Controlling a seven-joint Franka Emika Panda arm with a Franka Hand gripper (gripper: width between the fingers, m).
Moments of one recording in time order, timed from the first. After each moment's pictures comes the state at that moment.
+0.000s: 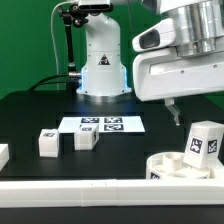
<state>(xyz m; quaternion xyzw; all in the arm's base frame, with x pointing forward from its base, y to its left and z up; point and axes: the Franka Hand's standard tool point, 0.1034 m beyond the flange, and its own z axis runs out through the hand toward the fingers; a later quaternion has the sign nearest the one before) 0.630 0.123 0.101 -0.98 0.16 -0.05 0.10</state>
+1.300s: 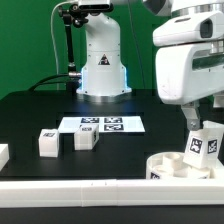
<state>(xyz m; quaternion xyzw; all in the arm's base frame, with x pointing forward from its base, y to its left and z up) 0.628 0.123 0.098 -0.91 -0.41 -0.08 0.01</state>
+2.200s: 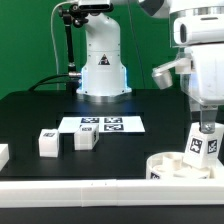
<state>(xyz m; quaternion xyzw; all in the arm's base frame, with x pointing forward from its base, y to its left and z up) 0.630 0.113 0.091 -0.71 -0.70 -0.06 -0.04</state>
